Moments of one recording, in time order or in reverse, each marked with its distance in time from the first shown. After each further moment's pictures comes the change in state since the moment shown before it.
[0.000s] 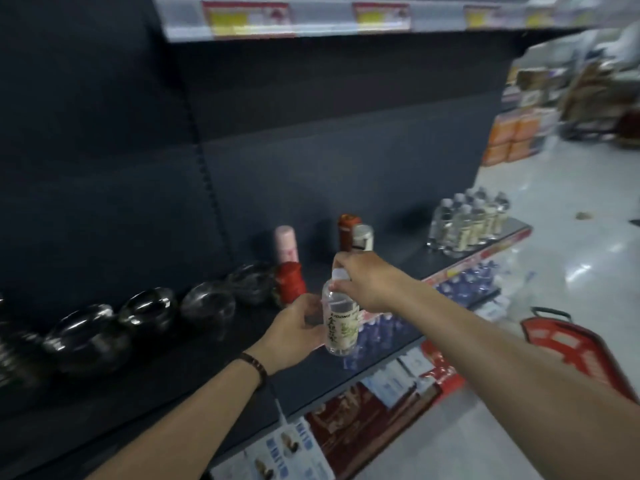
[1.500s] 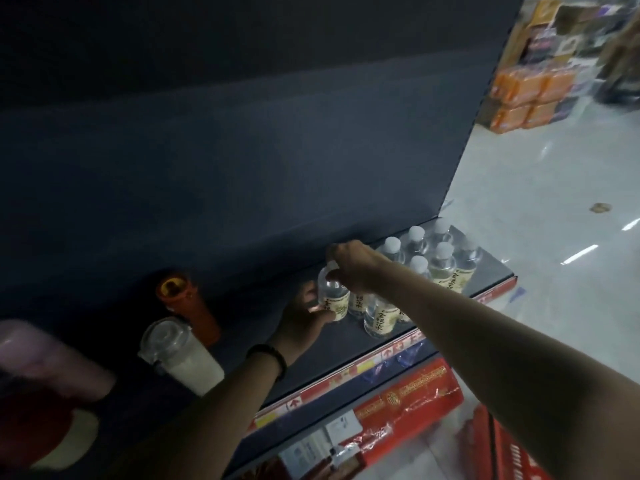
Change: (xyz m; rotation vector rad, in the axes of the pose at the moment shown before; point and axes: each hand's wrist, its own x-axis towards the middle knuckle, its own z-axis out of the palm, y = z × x) left_hand 0.502 0.089 0.291 -0.202 0.122 -0.245; right_hand 0.327 0.483 -0.110 -0.104 -0.127 -0.062
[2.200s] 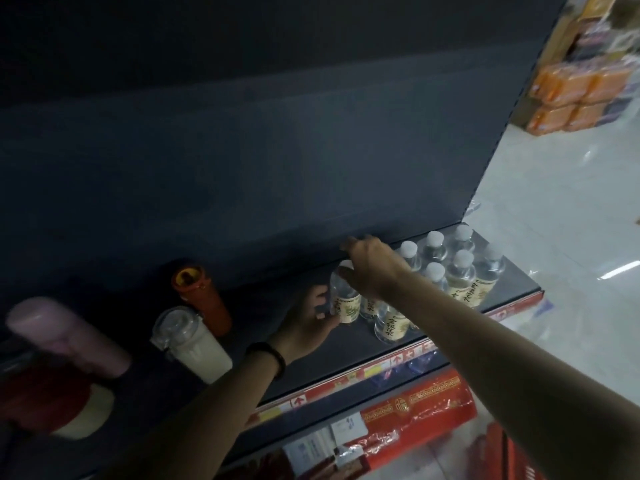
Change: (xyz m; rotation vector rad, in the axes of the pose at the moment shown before) left_hand -0.001 -0.003 -0.004 0.096 -0.076 -0.016; right_hand -0.009 -0.002 -0.008 0.003 0.096 0.021
